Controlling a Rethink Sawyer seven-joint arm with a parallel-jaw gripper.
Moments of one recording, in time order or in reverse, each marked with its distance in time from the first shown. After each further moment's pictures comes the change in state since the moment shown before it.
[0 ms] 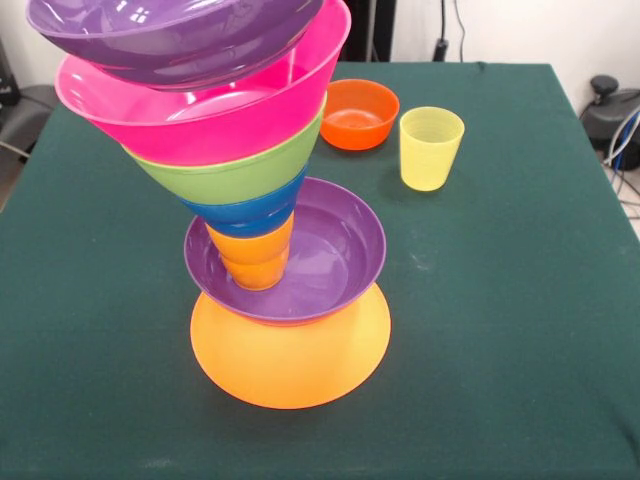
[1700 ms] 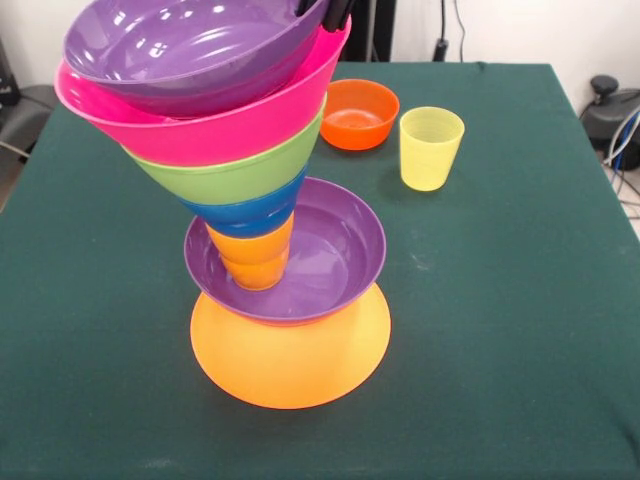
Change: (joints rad) arm 0.006 -0.055 -0.101 0.228 0.060 -0.189 0.000
